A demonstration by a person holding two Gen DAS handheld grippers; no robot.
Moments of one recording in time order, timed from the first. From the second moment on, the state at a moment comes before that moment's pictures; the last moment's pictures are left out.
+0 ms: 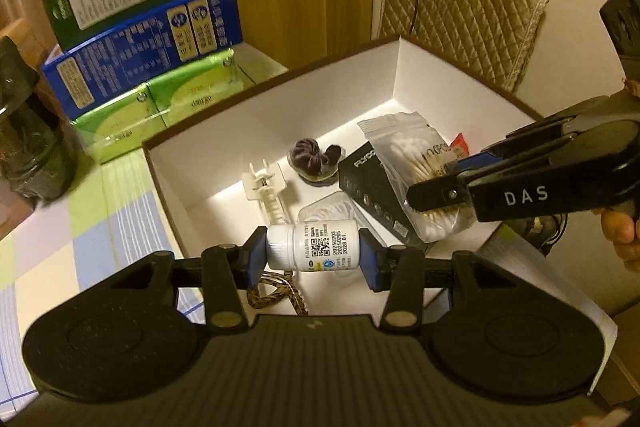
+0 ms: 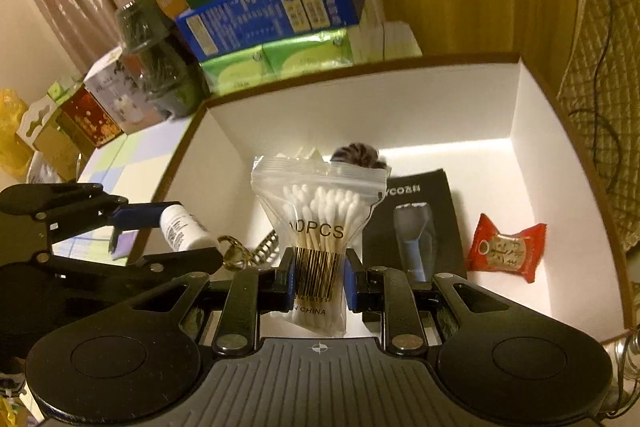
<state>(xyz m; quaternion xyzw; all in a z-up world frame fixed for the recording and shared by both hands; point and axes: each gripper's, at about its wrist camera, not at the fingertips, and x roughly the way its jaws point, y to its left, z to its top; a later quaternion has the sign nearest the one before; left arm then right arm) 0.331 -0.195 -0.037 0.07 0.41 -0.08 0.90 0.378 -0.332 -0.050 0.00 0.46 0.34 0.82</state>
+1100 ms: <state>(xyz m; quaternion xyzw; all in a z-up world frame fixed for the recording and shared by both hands) 0.370 -0.199 -0.080 0.08 0.49 -0.10 0.86 0.397 -0.325 -0.073 -0.02 0.51 0.36 0.79</state>
